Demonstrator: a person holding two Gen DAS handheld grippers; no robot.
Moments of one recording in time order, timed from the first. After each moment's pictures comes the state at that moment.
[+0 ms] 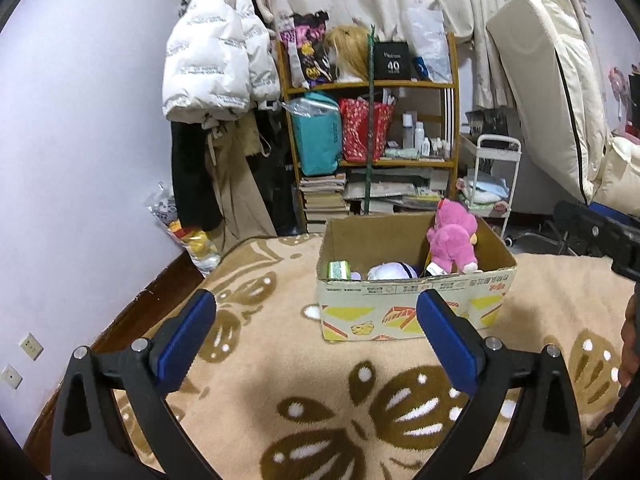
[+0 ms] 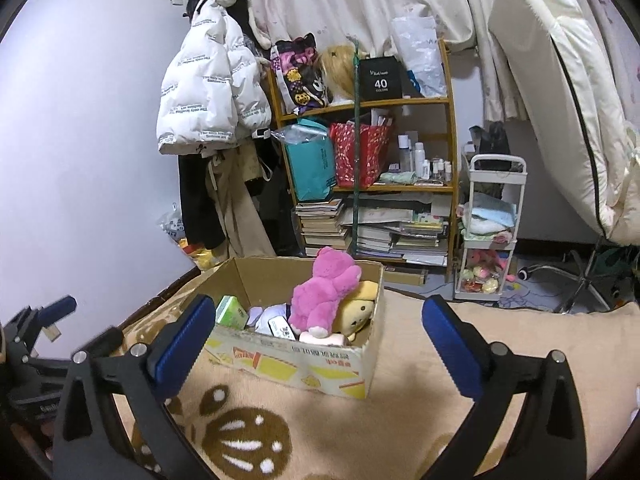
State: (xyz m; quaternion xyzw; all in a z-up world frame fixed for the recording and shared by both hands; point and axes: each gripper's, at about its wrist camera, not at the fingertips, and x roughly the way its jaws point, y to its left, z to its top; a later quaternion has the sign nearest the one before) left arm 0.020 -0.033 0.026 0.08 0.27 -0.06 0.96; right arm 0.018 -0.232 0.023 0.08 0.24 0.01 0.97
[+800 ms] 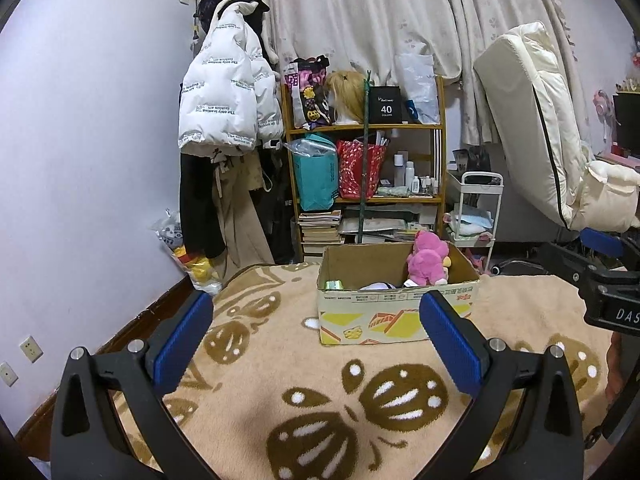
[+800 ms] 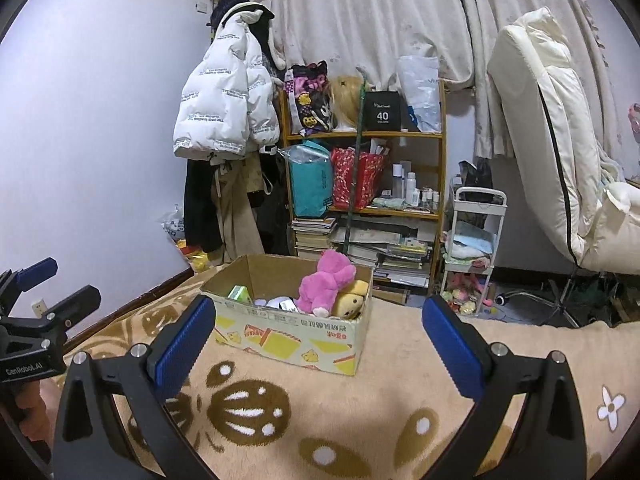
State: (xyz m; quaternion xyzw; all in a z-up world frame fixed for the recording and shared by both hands) left arm -0.053 -0.016 0.054 0.06 0.20 -0.07 0.97; right arm -0.054 -0.208 0.039 0.05 0.21 -0.01 0.98
